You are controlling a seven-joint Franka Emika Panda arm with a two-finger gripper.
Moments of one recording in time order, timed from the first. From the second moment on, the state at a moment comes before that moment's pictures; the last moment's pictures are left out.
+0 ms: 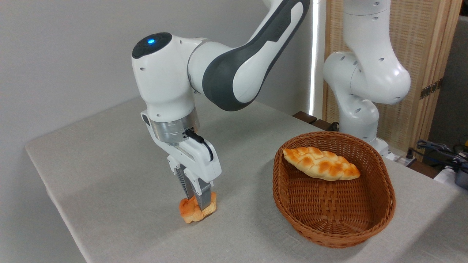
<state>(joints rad) -0.06 0.10 0.01 -1.96 -0.04 2.02 0.72</state>
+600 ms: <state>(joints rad) -0.05 -0.18 0.07 -1.87 0.00 1.52 0.99</state>
